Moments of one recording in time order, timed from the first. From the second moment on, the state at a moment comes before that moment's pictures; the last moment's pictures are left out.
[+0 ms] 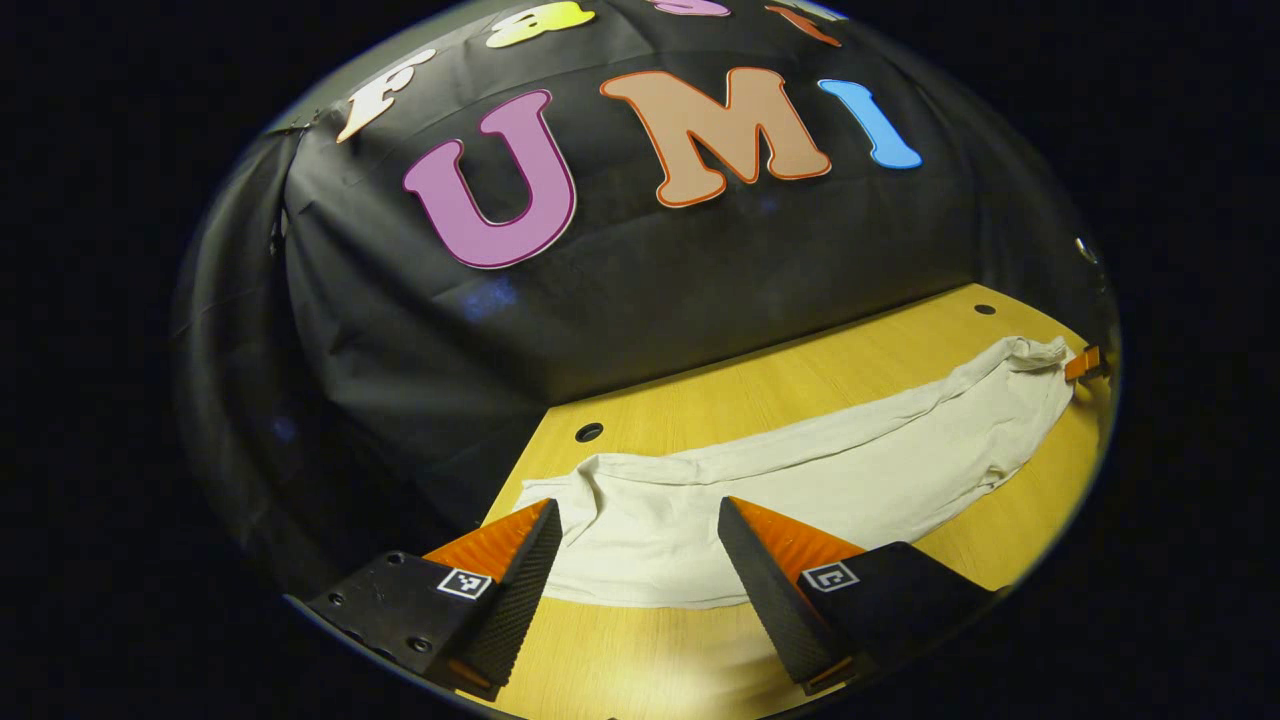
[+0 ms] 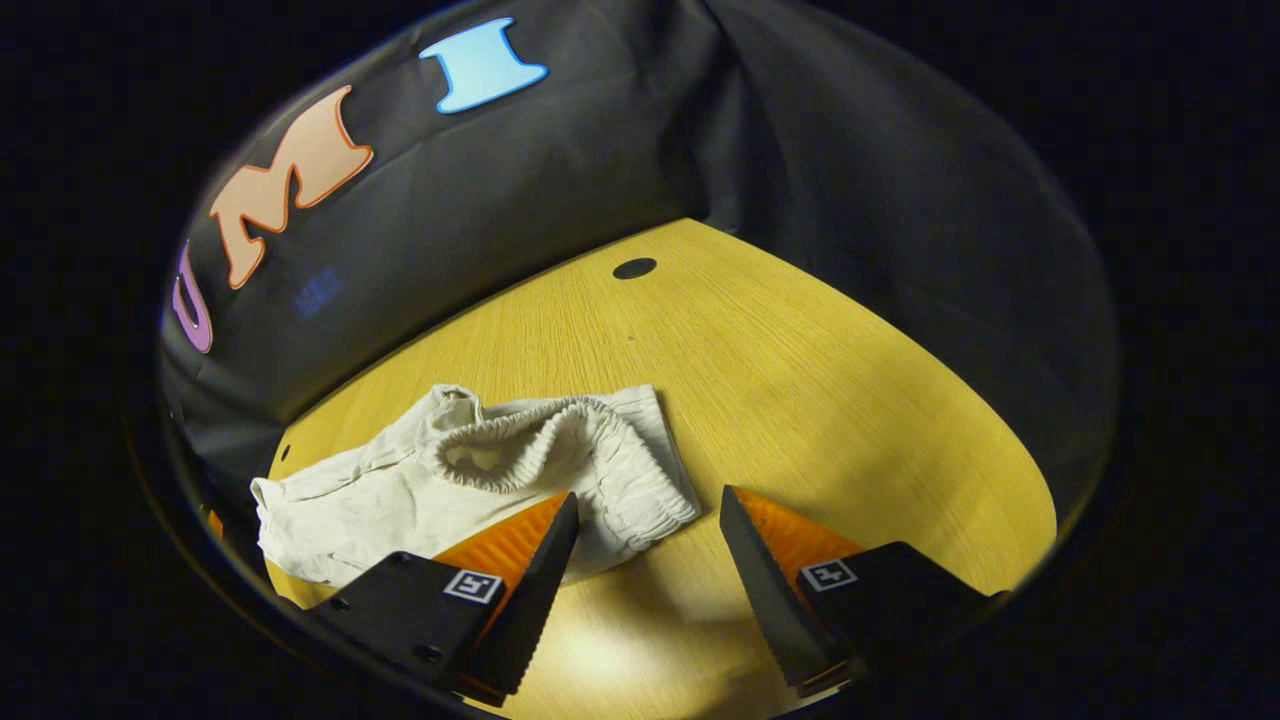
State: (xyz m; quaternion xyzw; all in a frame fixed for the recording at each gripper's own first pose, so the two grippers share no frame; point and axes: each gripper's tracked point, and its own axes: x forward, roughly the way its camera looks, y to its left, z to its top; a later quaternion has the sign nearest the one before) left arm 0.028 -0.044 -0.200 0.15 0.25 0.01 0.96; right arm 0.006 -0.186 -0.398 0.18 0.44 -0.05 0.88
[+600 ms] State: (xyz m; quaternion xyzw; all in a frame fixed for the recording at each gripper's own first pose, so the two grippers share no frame) left arm 0.012 -0.057 -0.185 0.15 0.24 0.03 0.96; right arm 0.018 -0.221 -0.395 0.21 0.44 -0.07 0.87
